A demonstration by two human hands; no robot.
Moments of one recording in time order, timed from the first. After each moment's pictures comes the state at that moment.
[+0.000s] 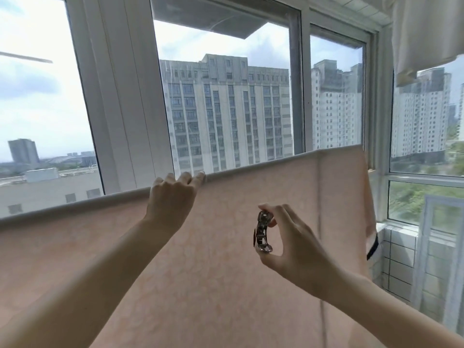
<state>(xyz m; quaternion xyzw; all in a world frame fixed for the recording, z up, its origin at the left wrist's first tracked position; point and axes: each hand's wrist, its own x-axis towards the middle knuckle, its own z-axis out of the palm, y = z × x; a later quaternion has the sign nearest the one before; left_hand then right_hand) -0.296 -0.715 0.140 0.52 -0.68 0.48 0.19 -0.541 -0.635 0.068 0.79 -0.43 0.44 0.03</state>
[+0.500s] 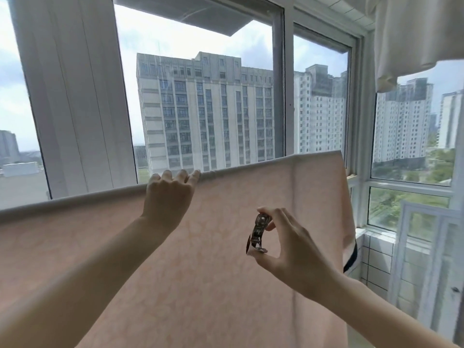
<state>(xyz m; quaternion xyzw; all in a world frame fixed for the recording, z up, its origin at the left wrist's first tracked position) -0.385 -0.774 0.139 0.52 -0.67 0.50 0.19 -0.626 -0.685 0.066 0.77 -0.44 0.45 0.04</state>
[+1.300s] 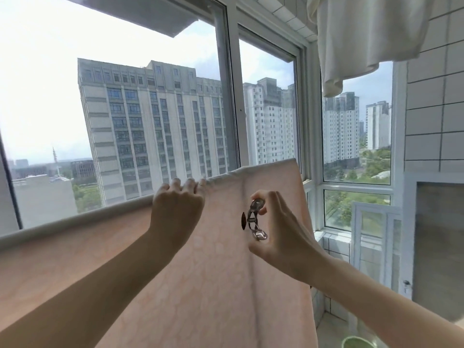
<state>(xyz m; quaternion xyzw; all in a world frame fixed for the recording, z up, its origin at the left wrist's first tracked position) -0.534 -0.908 0.132 0.38 -0.69 0.53 0.30 -0.731 -0.804 0.092 0.73 -0.50 0.45 0.10</state>
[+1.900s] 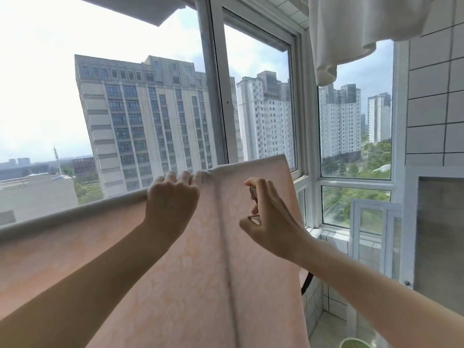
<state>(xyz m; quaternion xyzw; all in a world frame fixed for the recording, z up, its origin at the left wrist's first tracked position) -0.603 -0.950 0.136 0.39 -0.69 0.54 0.28 -0.798 -0.876 0.096 0.72 -0.51 0.47 0.06</state>
